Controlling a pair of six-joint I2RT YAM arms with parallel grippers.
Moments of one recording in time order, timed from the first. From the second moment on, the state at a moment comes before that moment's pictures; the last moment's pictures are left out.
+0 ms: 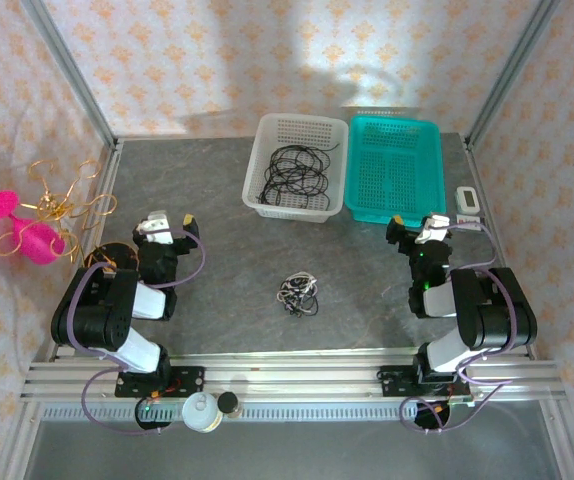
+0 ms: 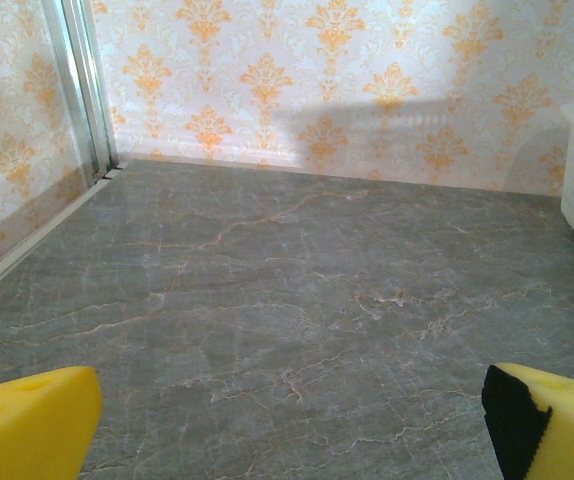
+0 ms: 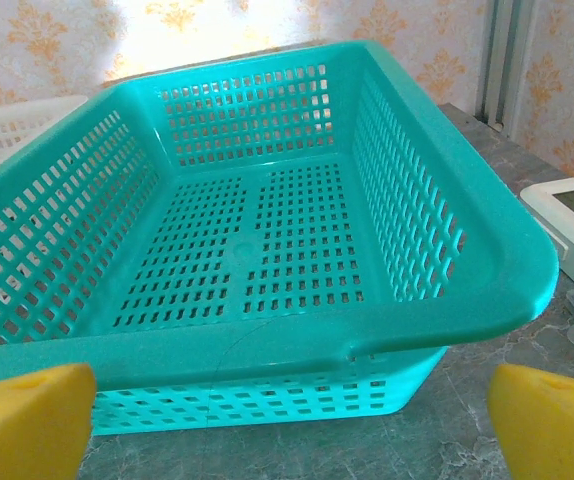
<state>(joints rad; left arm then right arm) 0.02 1.54 0.21 1.22 -0.18 -0.08 0.01 1.52 0.22 1.14 0.11 0.18</state>
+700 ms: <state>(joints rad) -0.07 1.26 0.31 0.89 -0.38 -0.13 0.06 1.30 0.44 0.67 0.25 0.31</state>
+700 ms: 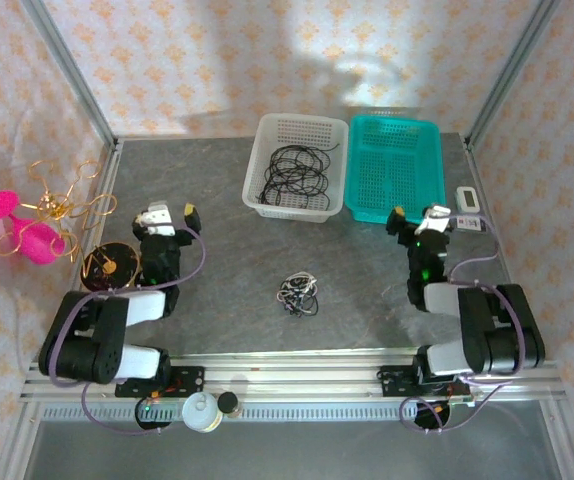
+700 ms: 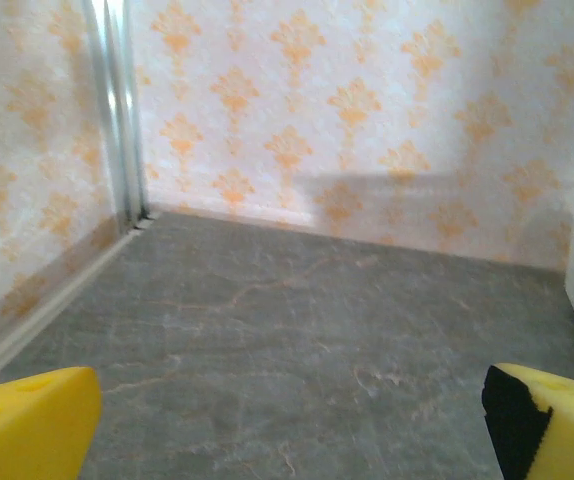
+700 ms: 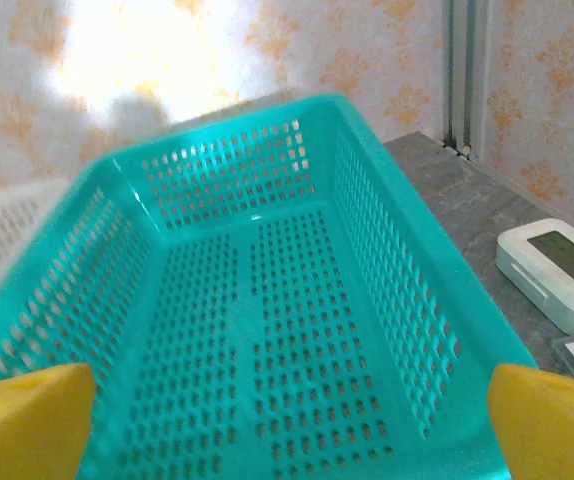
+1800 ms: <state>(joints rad) -0.45 0.87 0.33 0.23 0.16 -0.49 0.75 1.17 0.53 -0.13 -0.37 0.54</state>
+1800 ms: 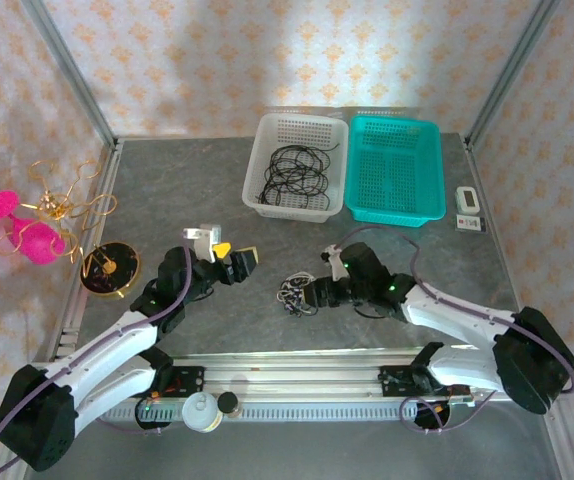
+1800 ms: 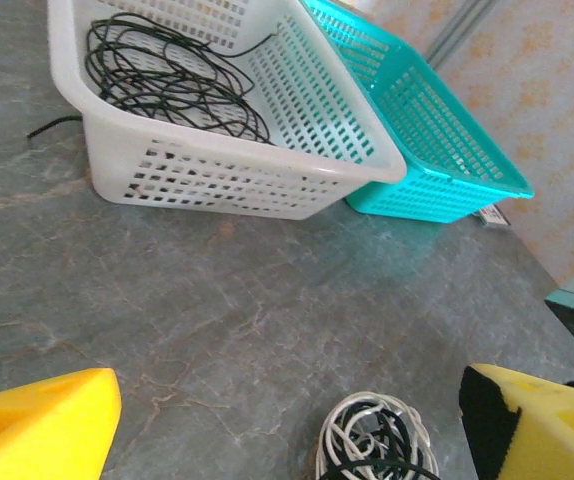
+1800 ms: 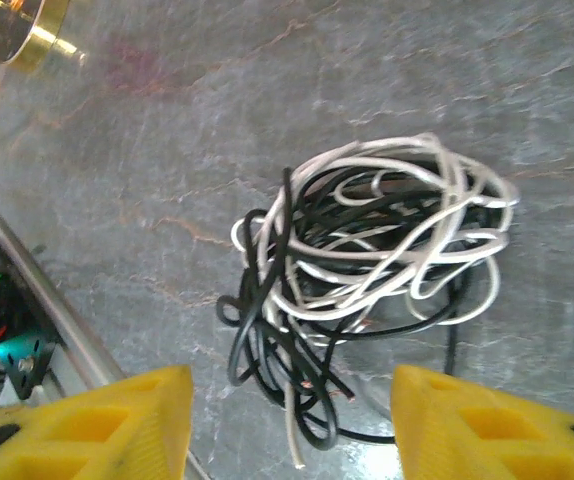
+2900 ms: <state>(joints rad) -0.52 0.89 0.48 0.24 0.32 -0.44 0.77 1.07 0.86 -0.34 -0.34 0.44</state>
